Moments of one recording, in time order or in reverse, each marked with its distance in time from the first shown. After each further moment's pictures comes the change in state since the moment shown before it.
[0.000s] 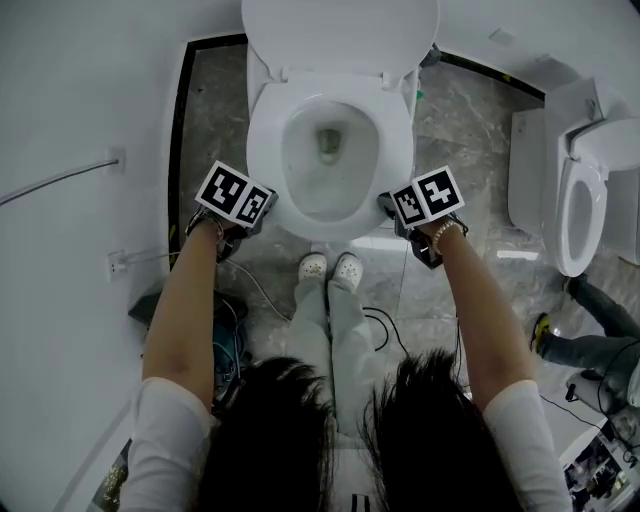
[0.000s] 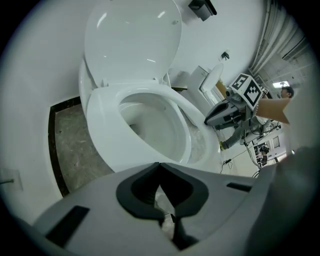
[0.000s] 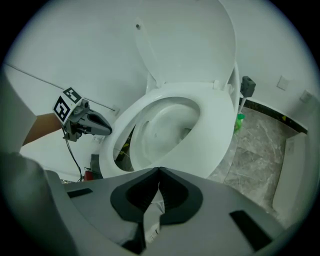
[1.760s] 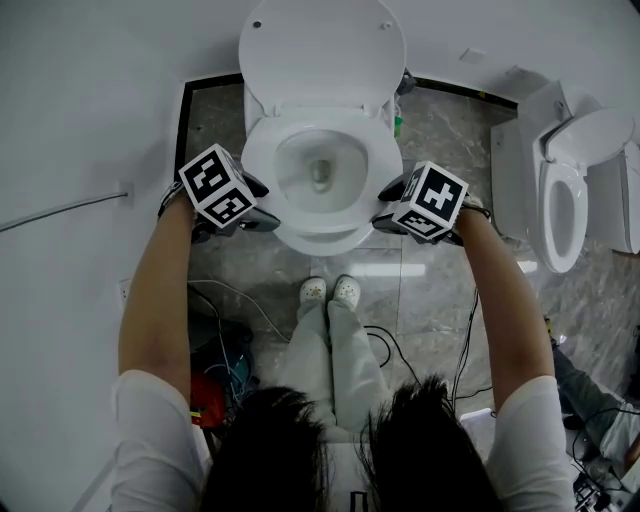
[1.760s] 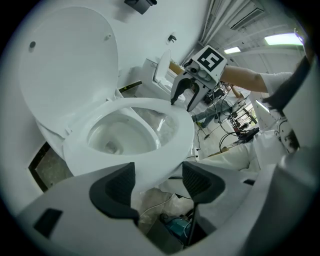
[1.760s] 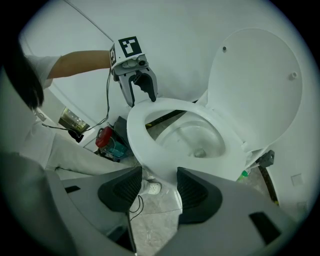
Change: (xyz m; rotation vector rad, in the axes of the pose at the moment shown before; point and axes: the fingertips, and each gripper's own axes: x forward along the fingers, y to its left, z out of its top) left arm -0.099 -0.060 0.044 0.491 0.136 -0.229; right arm -0.102 0.066 0.024 -0.654 0.164 0.072
